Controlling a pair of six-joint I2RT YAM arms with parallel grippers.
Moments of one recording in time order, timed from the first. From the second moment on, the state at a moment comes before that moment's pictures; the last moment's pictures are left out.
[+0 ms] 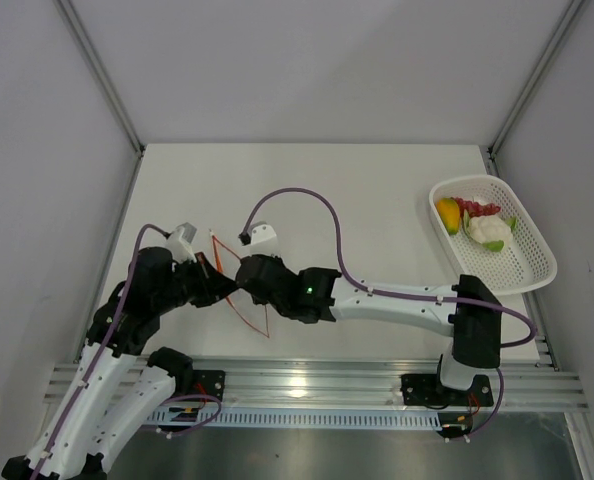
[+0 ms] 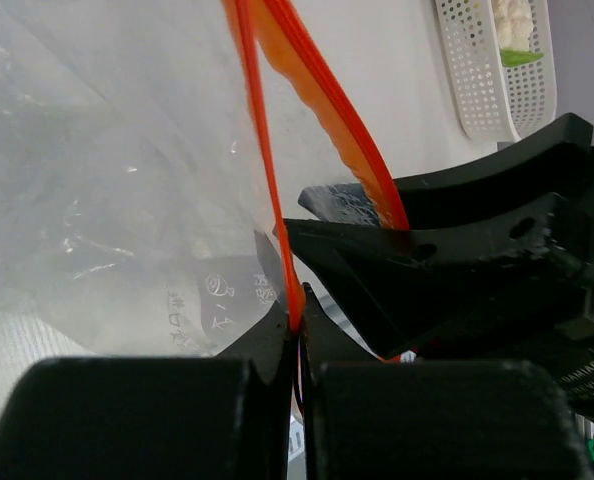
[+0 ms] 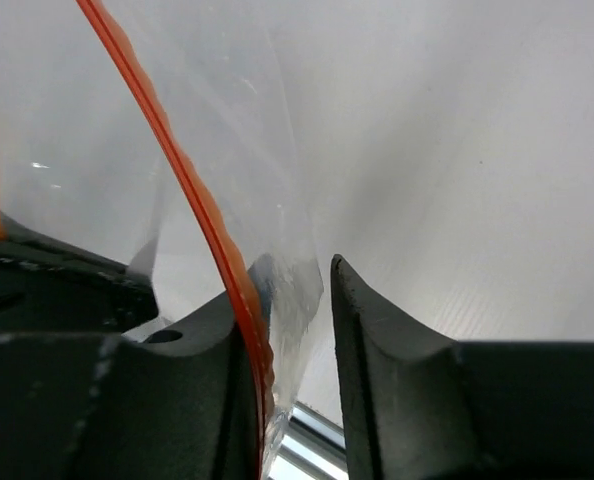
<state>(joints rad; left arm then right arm) -0.36 0.56 0.76 -0.77 0.31 -0.67 1.31 1.72 1.47 -0.45 0.55 0.60</state>
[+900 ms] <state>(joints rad) -0.36 0.66 0.82 -0.78 0.45 -0.56 1.10 1.49 1.06 -0.42 0.44 0.71</state>
